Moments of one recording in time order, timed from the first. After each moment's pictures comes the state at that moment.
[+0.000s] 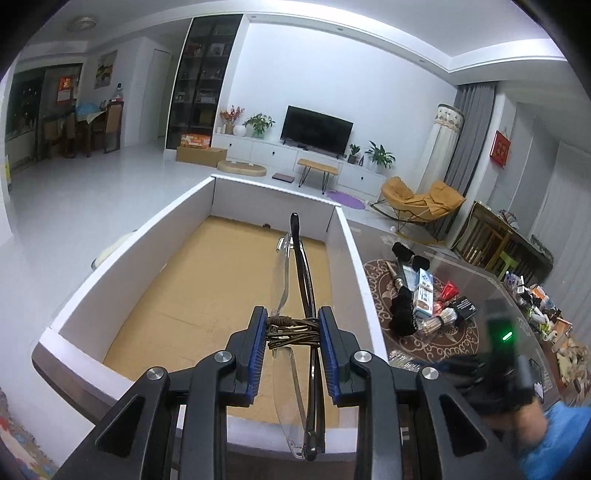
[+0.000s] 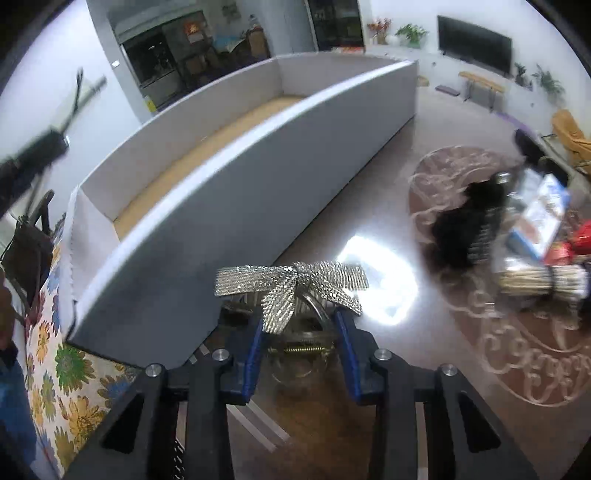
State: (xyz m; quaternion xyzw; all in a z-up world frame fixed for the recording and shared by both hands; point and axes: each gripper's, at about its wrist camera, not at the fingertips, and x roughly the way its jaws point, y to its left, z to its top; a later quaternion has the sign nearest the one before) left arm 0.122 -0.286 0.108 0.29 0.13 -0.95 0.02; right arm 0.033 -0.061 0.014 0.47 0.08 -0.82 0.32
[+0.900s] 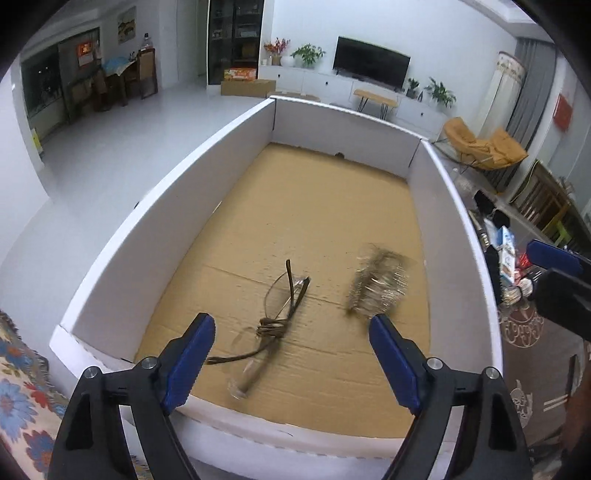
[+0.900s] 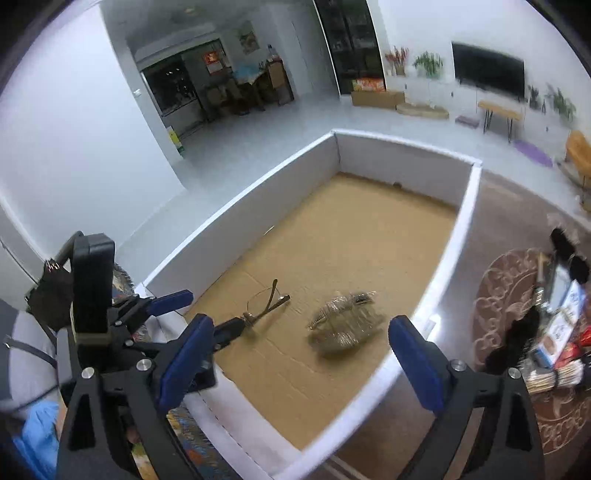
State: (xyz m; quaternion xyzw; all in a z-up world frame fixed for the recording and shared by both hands) left arm 0.055 -0.325 0.060 0.43 0.12 -0.89 0.11; right arm 0.041 -0.180 0.124 0.41 0.06 -0.84 0.36
